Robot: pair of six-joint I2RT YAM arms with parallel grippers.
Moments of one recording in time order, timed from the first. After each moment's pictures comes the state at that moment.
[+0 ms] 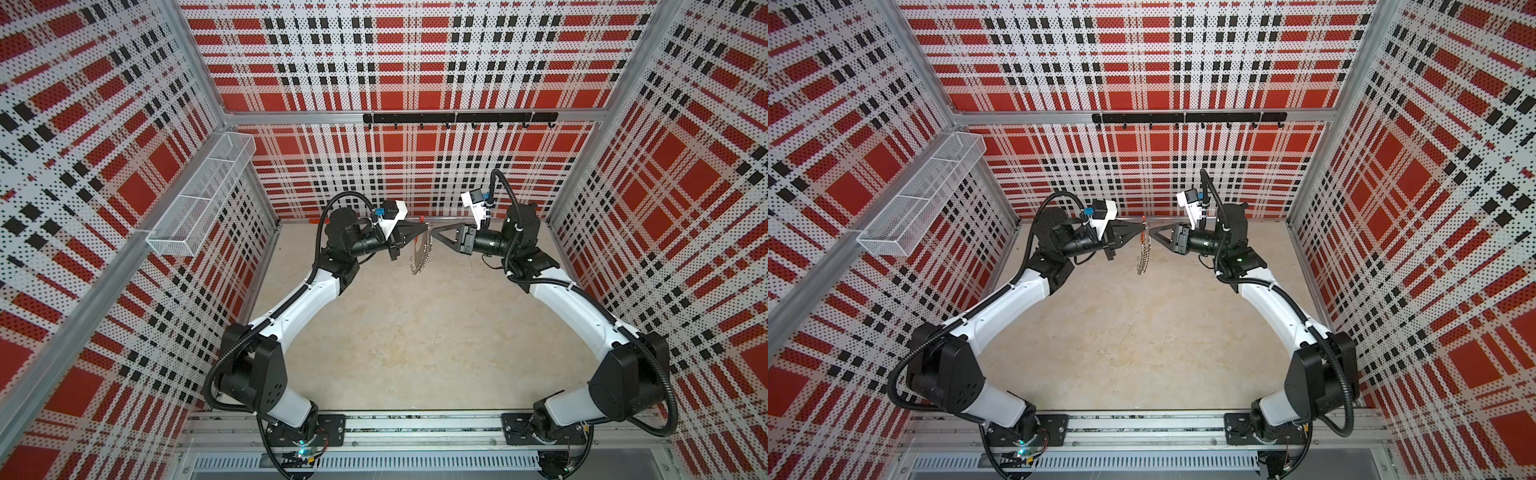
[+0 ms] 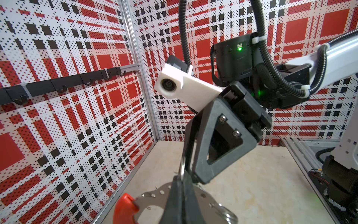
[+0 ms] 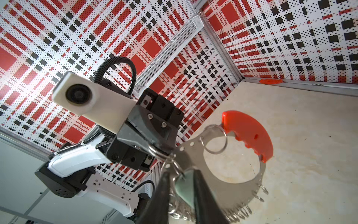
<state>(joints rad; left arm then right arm) -0.42 1.54 1.26 0.43 0.88 0.05 0.36 1.48 1.27 0.14 -0.91 0.63</state>
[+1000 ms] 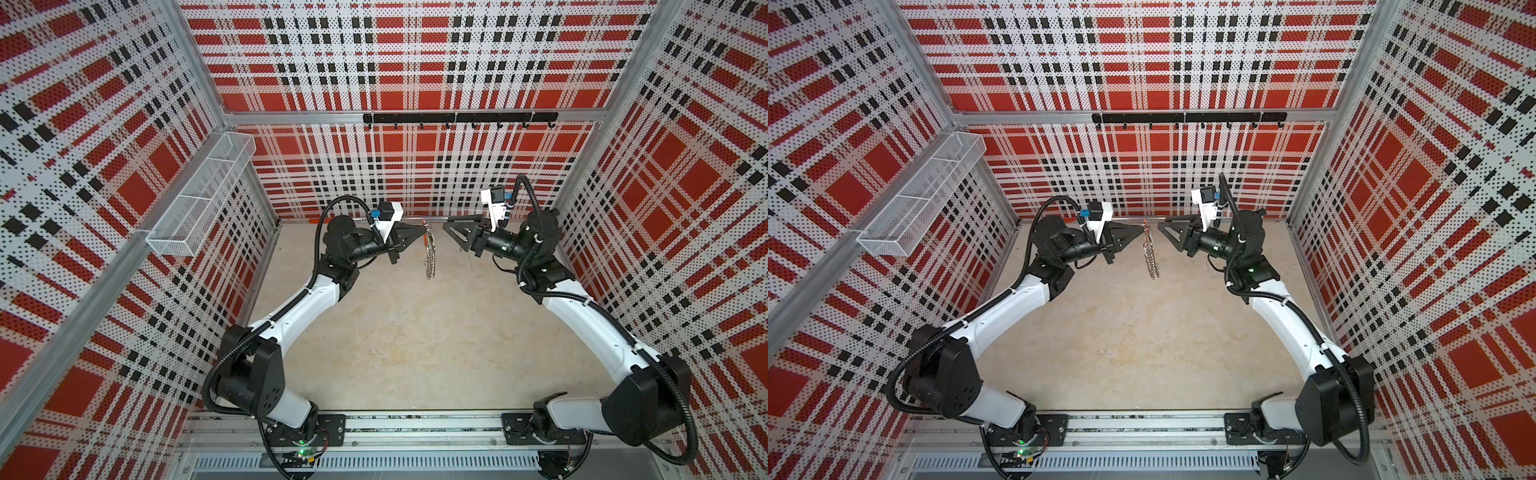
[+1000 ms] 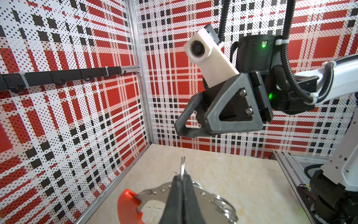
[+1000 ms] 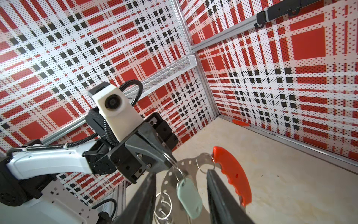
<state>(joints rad) -0.42 1.52 1.18 0.55 0.86 -0.11 0.34 1.36 1.19 0.28 -0.80 0.48</state>
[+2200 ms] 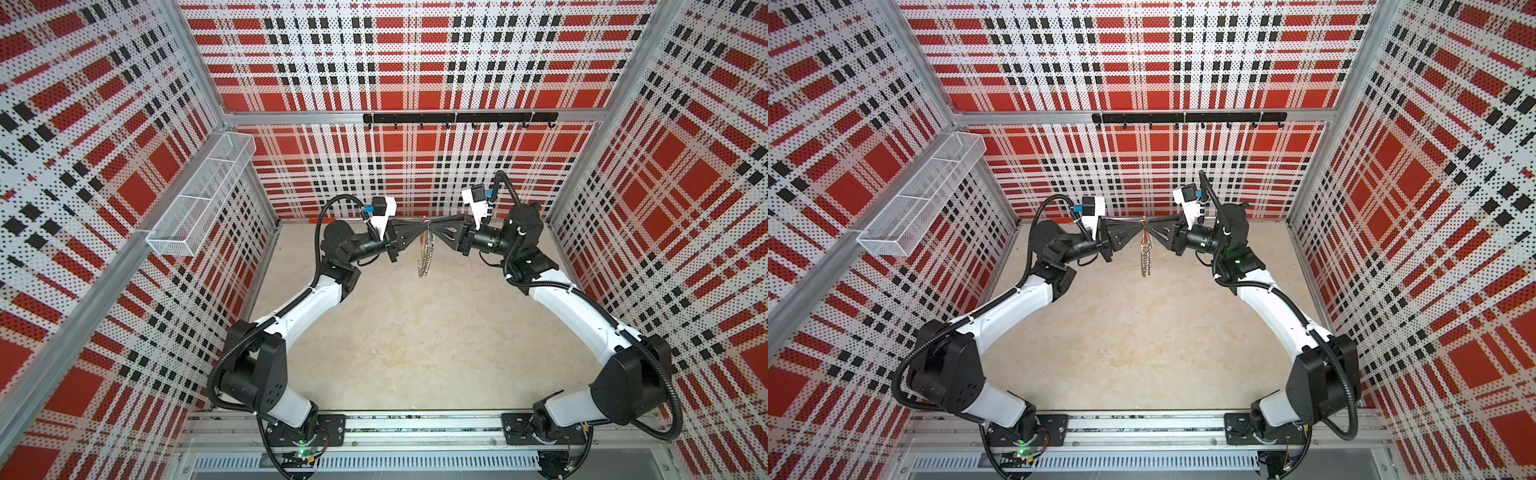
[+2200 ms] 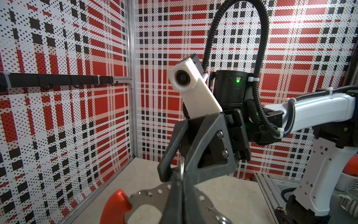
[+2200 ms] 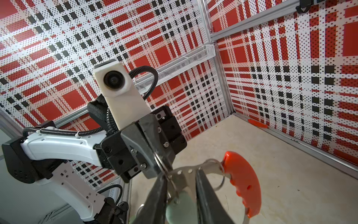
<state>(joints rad) -0.42 1.54 1.15 0.78 0.89 -0.35 0.38 1.46 1.27 0.28 -0.86 0.42</state>
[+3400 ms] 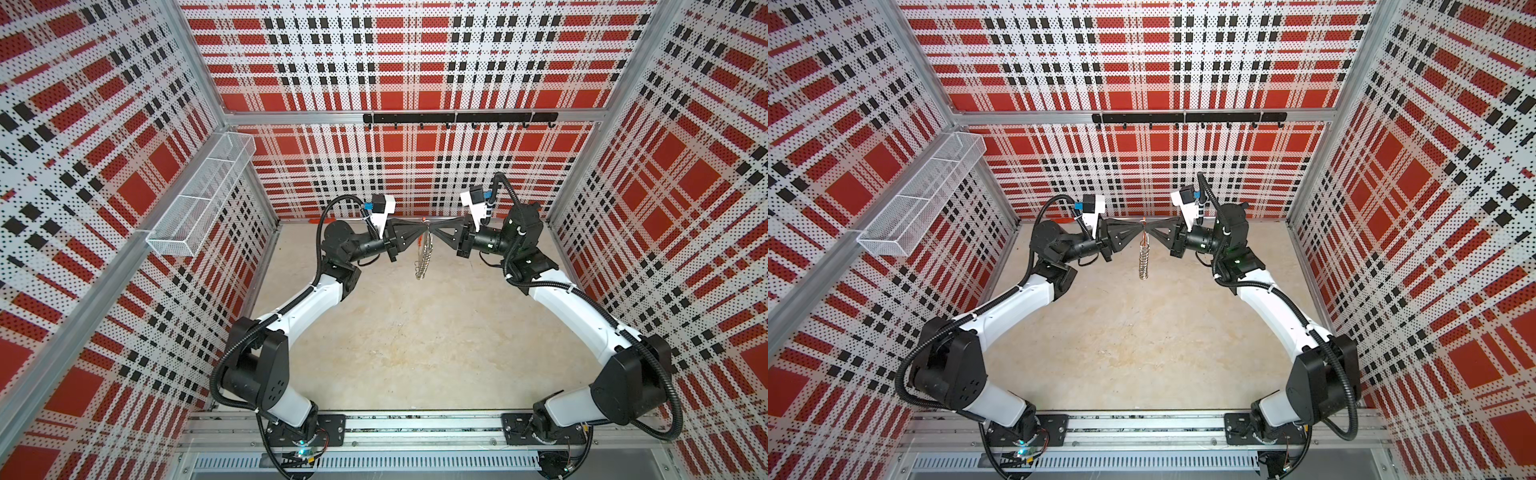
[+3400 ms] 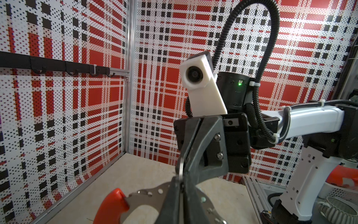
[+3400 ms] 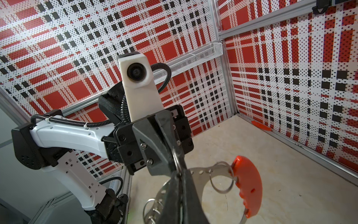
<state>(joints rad) -0.41 1.57 1.15 0.80 0.91 -0.44 0.39 1.46 1.28 0.26 -0.89 0.36</state>
